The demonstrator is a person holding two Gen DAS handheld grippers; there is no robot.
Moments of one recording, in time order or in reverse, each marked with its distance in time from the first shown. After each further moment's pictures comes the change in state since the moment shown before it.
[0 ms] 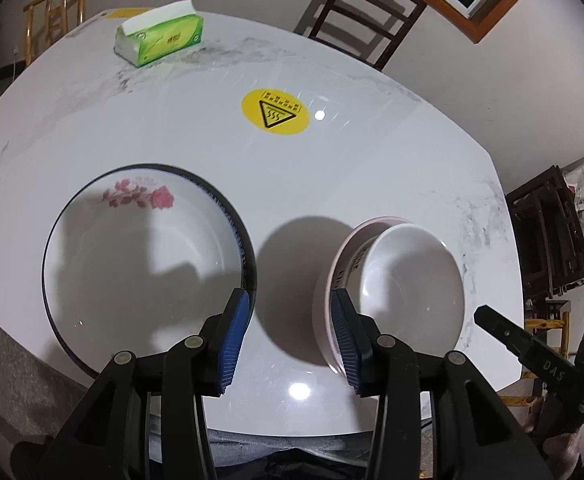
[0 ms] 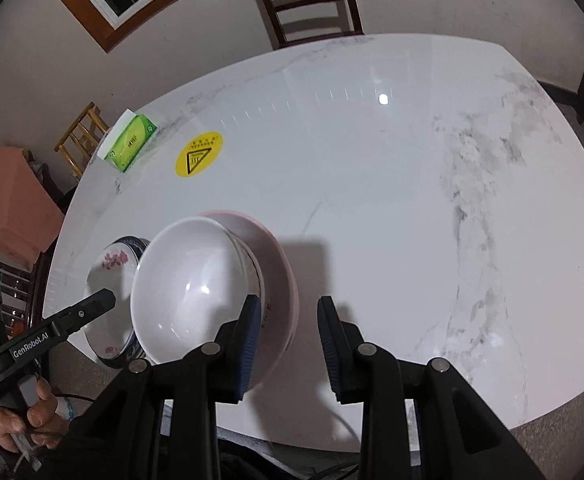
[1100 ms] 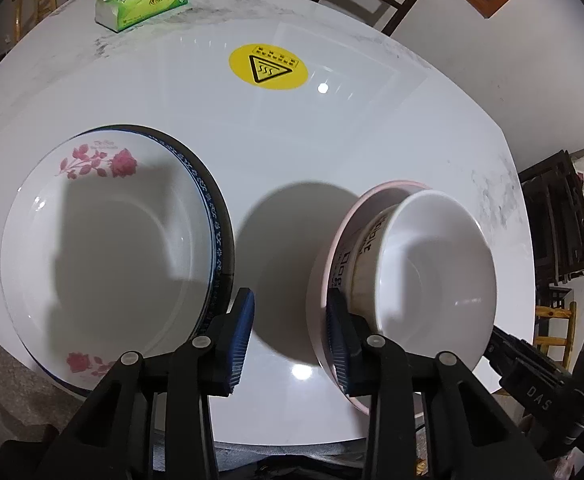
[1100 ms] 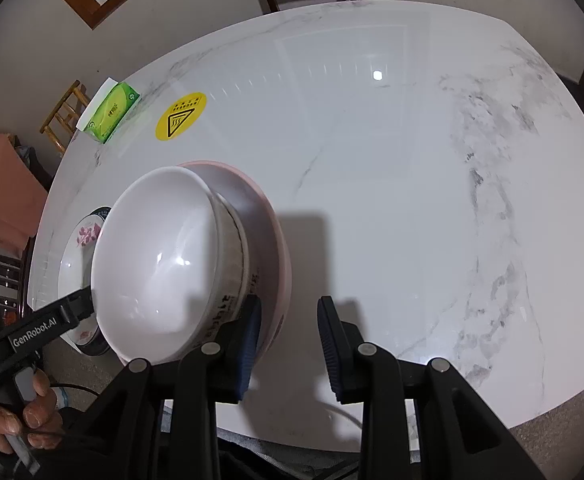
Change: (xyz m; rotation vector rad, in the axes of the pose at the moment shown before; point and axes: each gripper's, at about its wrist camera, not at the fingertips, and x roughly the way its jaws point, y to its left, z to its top) left arm 0.049 -0.011 -0.004 0.005 0.107 0.010; right arm 0.038 0.002 -0.010 -0.001 0.081 -0.045
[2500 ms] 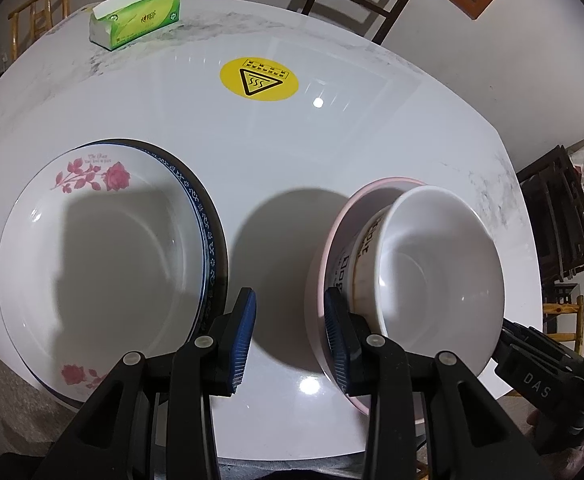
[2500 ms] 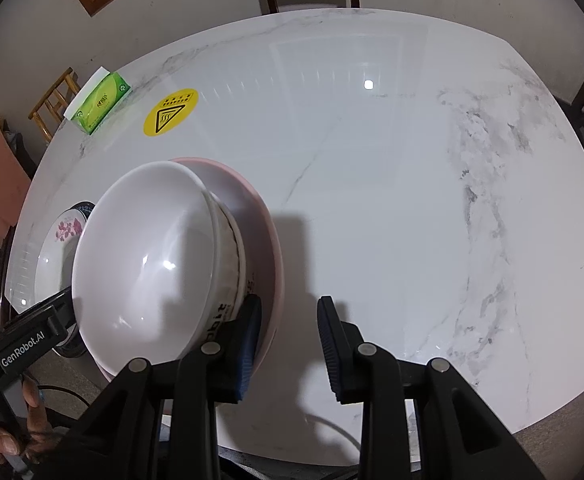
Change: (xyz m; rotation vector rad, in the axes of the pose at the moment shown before) left arm 0.002 -0.006 -0.006 0.041 -0.076 0.012; right arm 0.007 0.009 0.002 -0.057 -0.016 -0.083
